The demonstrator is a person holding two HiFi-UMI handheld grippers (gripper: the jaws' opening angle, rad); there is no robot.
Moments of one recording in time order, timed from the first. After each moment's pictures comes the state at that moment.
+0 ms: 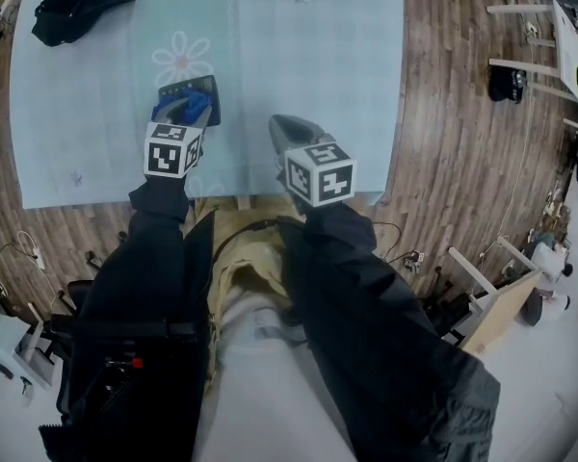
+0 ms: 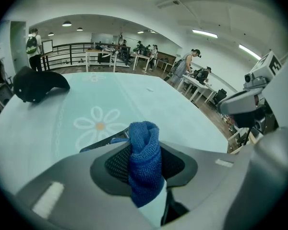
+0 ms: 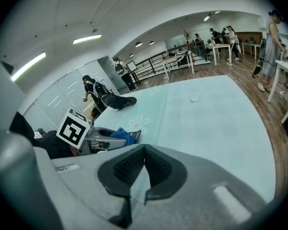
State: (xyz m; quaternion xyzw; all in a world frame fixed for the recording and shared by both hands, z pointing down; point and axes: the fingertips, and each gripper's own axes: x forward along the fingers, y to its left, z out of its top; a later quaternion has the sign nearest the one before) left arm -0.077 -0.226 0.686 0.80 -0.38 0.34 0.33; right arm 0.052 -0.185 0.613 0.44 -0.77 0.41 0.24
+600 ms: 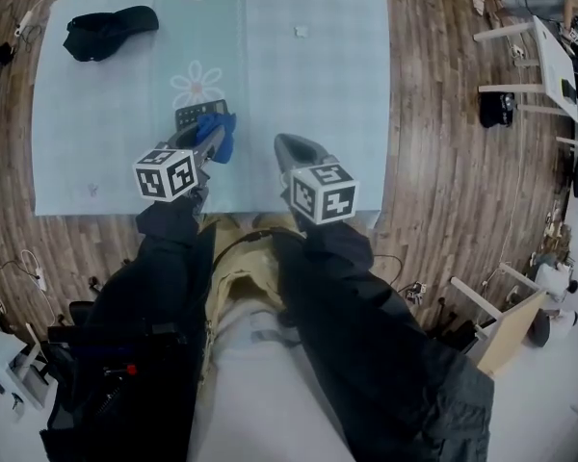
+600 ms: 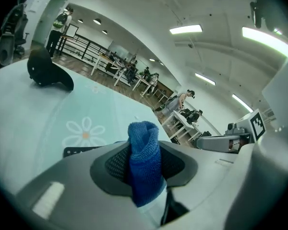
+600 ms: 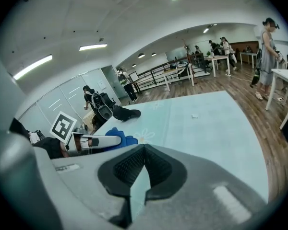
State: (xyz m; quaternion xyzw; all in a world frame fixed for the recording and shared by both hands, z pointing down) left arm -0.062 -0.222 0.599 0.82 -0.38 0.12 0.41; right arm 0.054 -0.183 0.561 0.46 -0.78 0.36 0.20
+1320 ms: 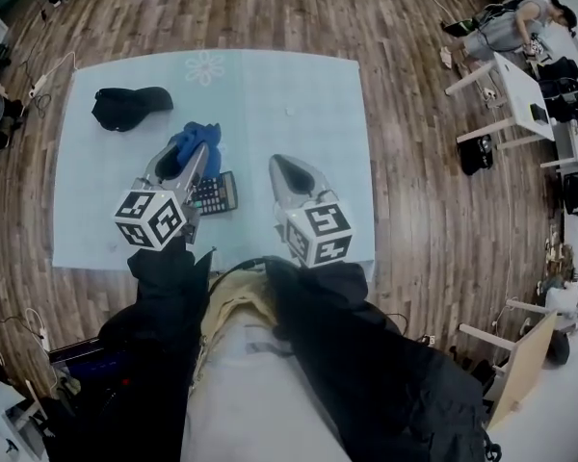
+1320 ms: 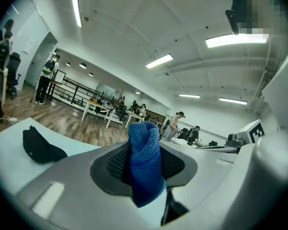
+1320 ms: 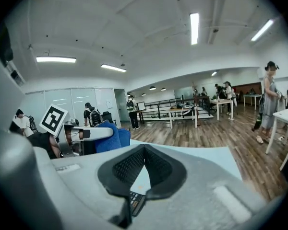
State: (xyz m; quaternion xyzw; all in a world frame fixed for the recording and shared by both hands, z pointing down) left arm -0.103 -0.288 0.391 0.88 -0.42 -0.01 0.22; right arm 0.027 -0.240 0.397 0.52 -0.83 0.17 0.10
